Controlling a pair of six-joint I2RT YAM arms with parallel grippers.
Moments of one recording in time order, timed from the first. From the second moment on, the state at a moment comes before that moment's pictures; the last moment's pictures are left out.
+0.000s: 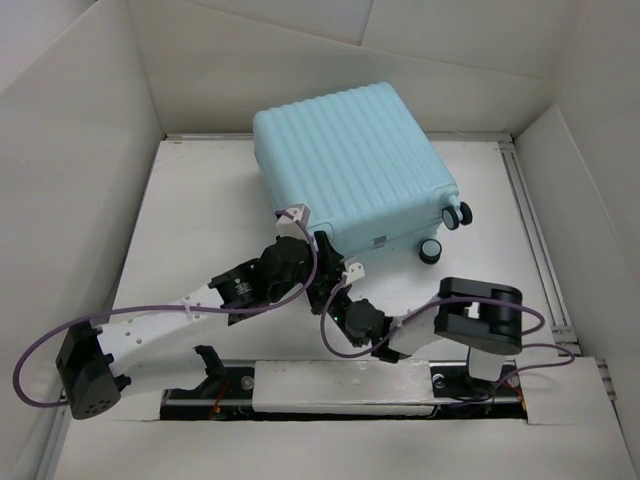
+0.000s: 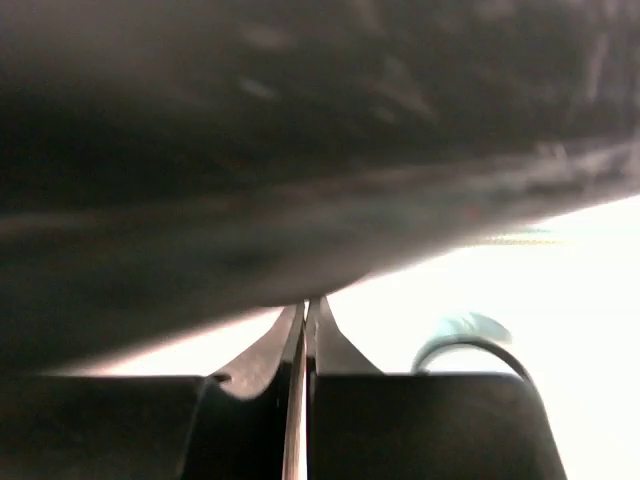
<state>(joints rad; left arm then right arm) -1.02 1.06 0.79 -0.17 -0.35 -0.78 1.30 1.73 0.53 1.20 0.65 0.37</state>
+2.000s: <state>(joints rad) -1.05 0.91 0.45 0.01 -0.41 -0.74 1.32 1.15 1.08 -0.51 0.83 0.61</state>
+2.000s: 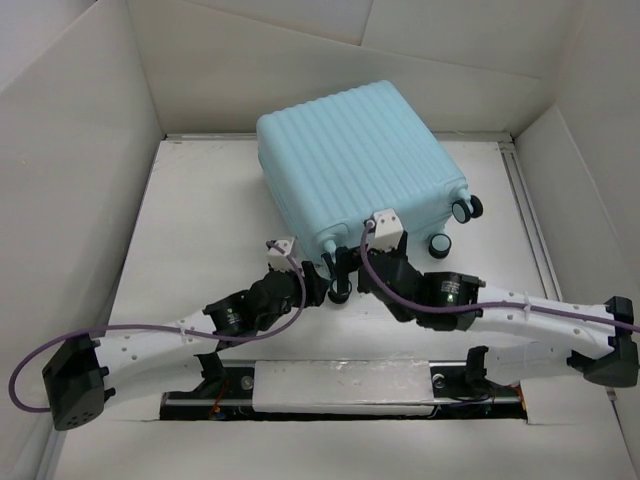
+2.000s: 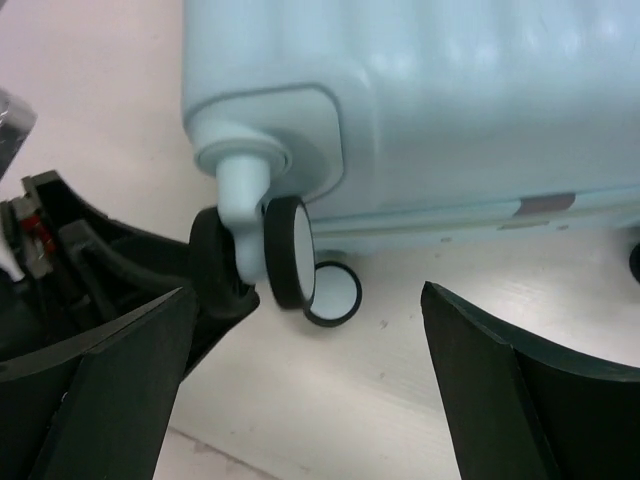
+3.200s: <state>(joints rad) -1.08 1.16 0.45 0.19 -0.68 -0.72 1.07 1.43 1.23 -0.47 0.37 0.35</state>
